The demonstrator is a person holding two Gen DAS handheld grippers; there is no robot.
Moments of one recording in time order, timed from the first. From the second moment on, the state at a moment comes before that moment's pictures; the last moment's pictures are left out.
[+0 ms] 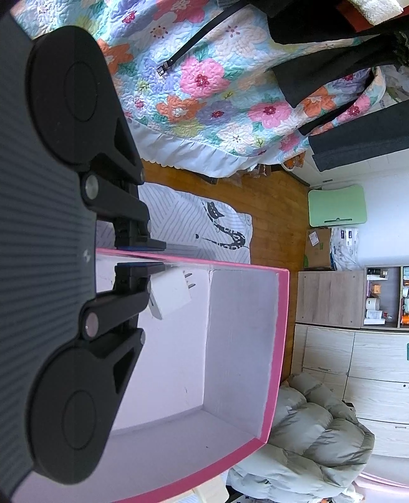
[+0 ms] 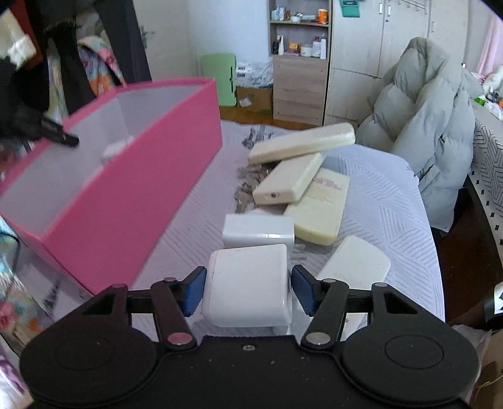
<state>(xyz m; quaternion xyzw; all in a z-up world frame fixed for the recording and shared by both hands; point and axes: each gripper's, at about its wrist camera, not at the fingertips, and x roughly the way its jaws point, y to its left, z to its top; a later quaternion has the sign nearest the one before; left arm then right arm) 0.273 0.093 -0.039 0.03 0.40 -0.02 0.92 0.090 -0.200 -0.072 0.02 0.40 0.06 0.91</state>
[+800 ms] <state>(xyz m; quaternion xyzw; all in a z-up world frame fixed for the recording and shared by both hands) 0.272 0.102 -0.041 0.01 0.40 -0.04 0.92 0.247 -0.092 -0.009 0.21 0.41 0.25 0.85</state>
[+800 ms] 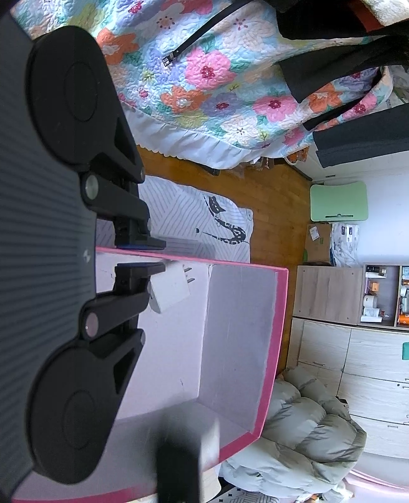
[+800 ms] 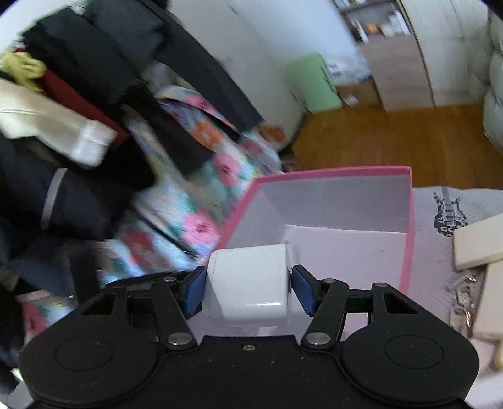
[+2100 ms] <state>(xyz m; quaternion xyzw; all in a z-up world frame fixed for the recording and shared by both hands) 0.269 0.088 -0.042 0.05 0.40 -0.03 0.91 0.208 -0.120 0.031 0.11 0.35 0.19 0.91</state>
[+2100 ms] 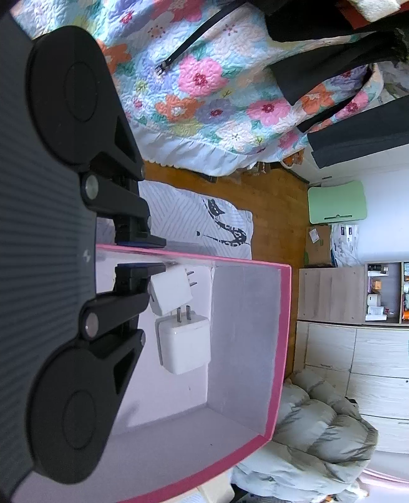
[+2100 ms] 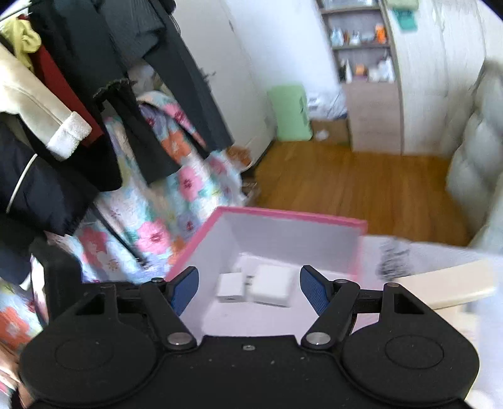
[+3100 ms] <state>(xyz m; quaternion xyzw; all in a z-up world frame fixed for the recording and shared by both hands) 0.267 0.066 -0.047 0.14 0.40 0.01 0.91 0.087 -0.231 -0.081 0.07 0.42 0.09 0.90</state>
